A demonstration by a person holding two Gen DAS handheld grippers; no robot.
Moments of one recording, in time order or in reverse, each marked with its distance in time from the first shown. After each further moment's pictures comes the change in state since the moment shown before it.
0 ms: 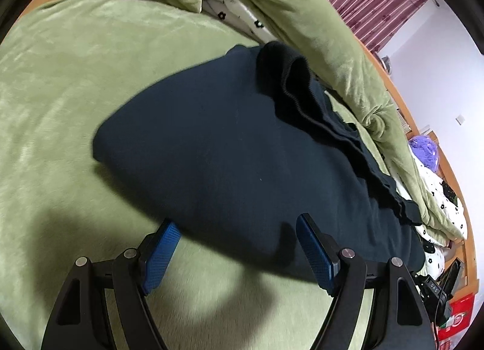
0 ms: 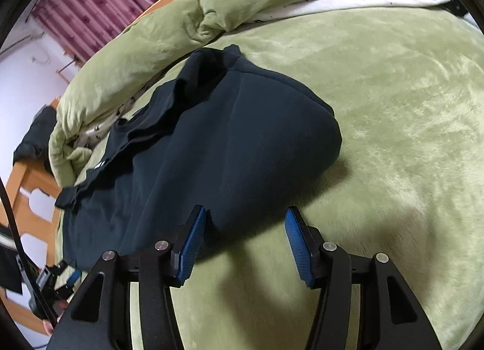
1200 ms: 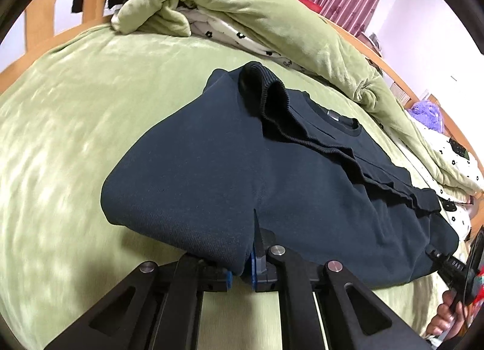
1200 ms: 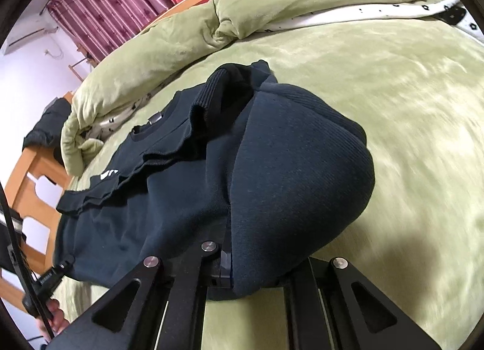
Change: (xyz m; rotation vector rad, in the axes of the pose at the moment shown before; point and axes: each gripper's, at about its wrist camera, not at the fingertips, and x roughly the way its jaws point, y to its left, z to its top) left arm -0.081 -0.015 -0.058 0.180 -0.056 0.108; right arm -0.062 0.001 -0.059 -0.083 -0.049 0.011
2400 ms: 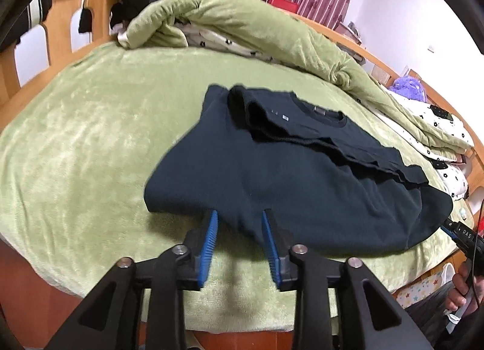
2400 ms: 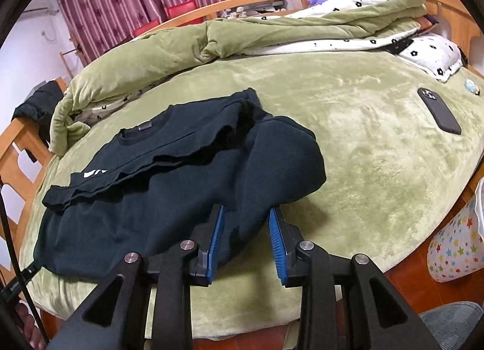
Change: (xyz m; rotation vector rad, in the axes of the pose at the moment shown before) left arm -0.118 0.008 -0.084 0.129 -0.048 0.016; right arm -0.124 0.014 -0.088 -0.087 -0.106 -0.192
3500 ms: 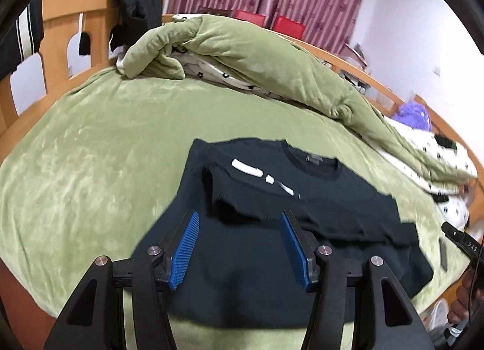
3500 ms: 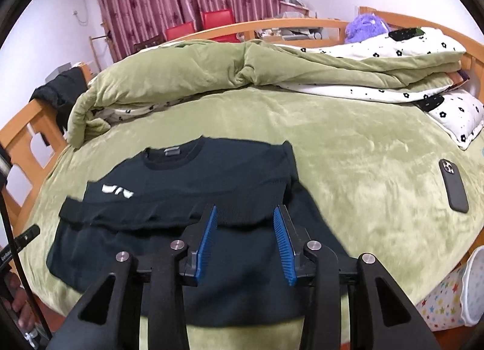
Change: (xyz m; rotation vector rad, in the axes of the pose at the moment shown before) left arm 0.006 -0.034 0.087 -0.065 -0.072 0.015; right arm -0.008 0.040 0.096 -0.129 -0.053 0.056
